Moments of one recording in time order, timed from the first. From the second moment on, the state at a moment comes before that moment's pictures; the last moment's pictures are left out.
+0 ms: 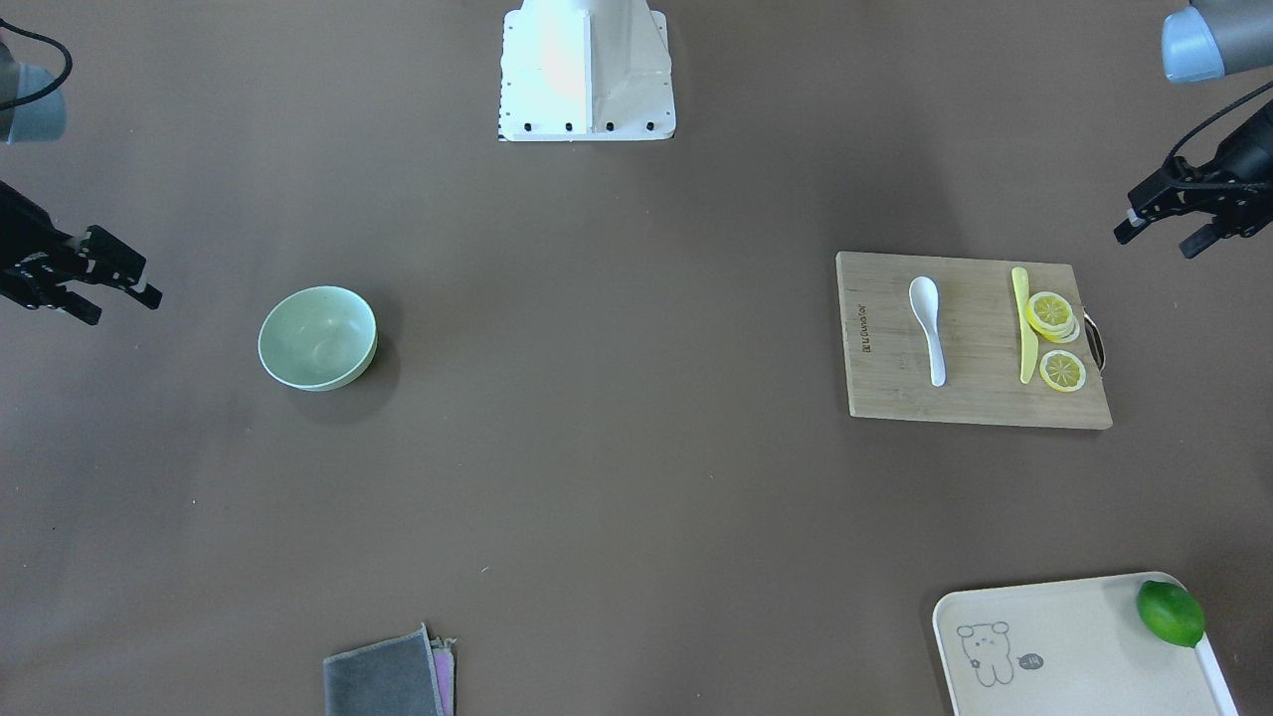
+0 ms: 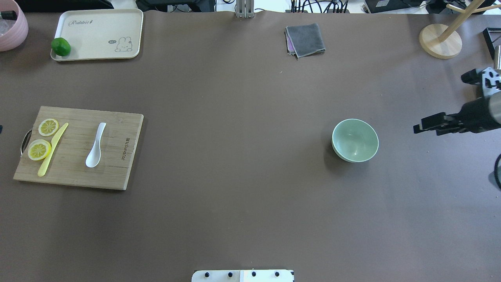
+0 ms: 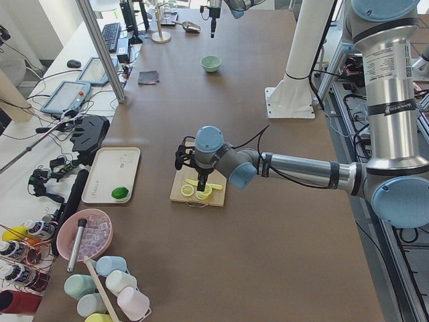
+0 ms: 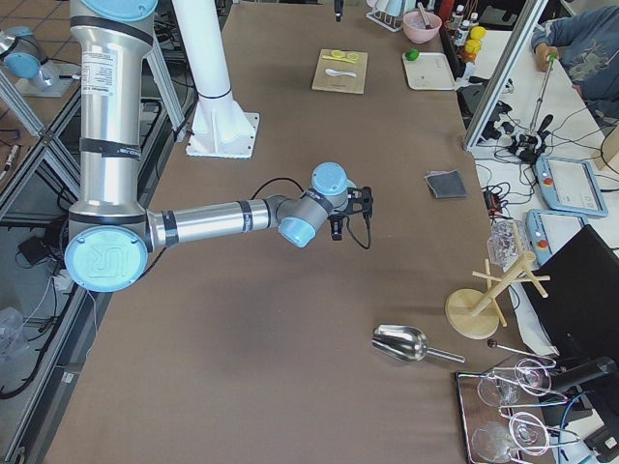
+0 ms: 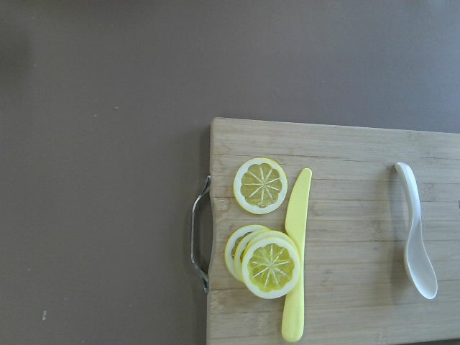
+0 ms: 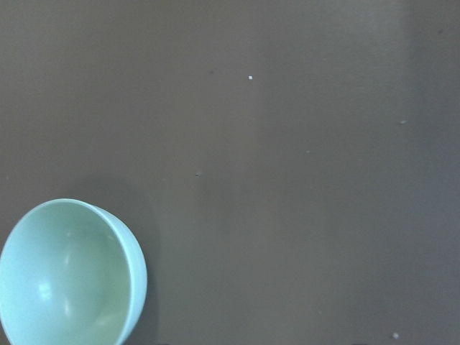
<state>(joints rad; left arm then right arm) -1.22 -1.42 -1.83 -2.12 -2.40 -0.62 0.99 -1.61 1.74 -0.80 2.30 0.98</state>
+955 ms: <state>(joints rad) -1.11 -1.49 -1.81 -2.12 -2.33 -0.72 0.79 -1.48 1.71 -0.89 2.12 1.13</state>
